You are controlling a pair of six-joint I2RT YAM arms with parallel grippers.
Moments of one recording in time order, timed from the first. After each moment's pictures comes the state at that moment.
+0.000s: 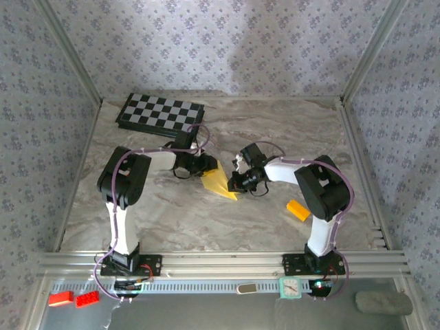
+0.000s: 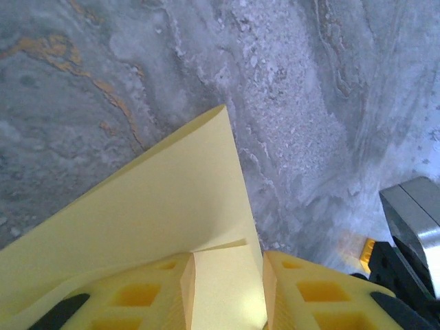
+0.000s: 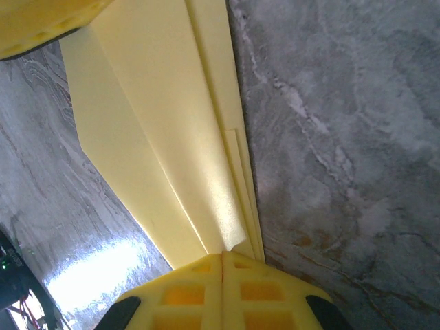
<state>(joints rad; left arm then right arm) -0.44 2.00 1.13 -0.11 0.67 -0.69 0.55 1.85 0.98 -0.30 -0.56 0.50</state>
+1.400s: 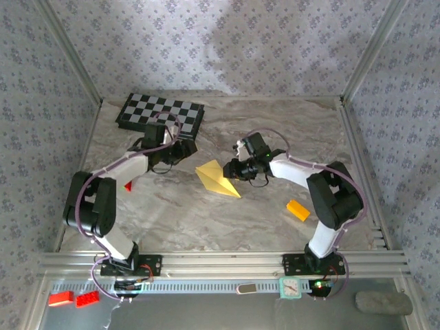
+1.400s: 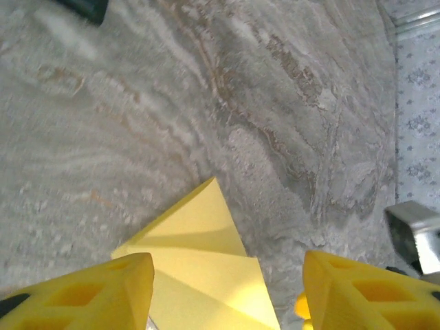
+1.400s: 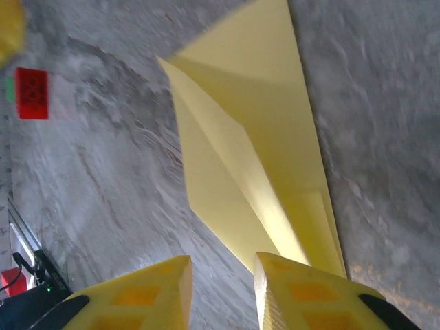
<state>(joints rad) -0.30 1.61 0.97 -0.14 0.50 -0.72 0.54 1.74 1.05 -0.26 -0.53 0.54</state>
